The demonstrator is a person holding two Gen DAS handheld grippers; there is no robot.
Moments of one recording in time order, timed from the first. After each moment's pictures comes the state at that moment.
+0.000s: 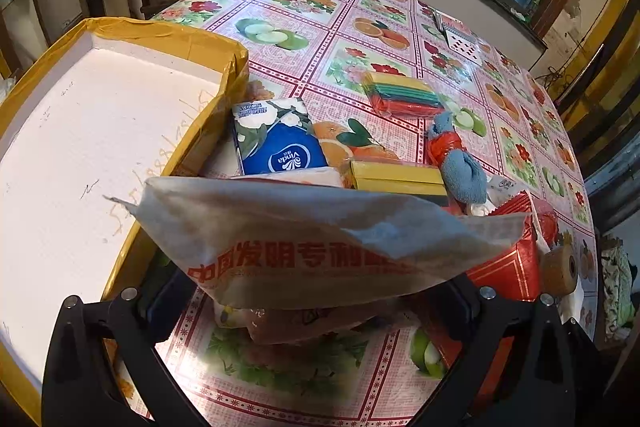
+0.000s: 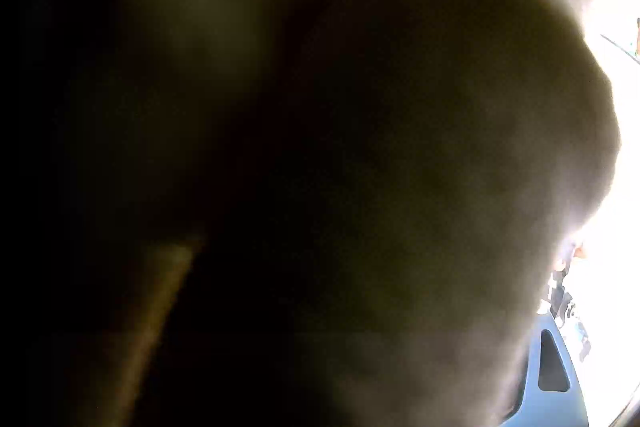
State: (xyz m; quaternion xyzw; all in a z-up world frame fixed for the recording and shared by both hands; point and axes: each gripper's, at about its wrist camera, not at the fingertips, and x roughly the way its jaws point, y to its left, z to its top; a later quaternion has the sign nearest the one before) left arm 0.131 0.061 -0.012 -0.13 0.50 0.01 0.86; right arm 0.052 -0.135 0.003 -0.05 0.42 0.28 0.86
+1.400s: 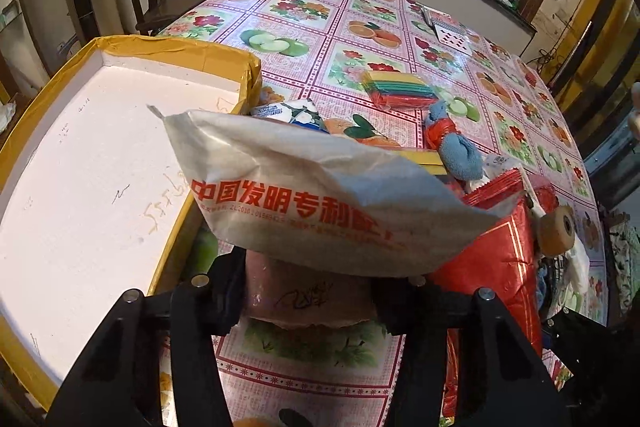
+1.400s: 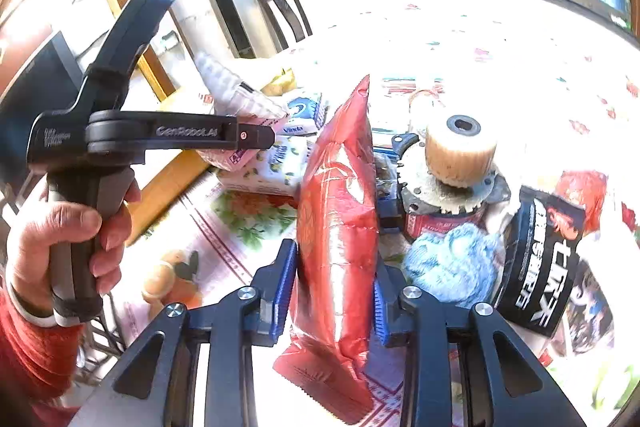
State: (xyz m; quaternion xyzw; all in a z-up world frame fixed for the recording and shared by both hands) left arm 0.110 0.071 0.004 -0.09 0.49 -0.01 0.87; right arm 0.045 -0.161 -0.009 0.02 0.43 0.29 0.85
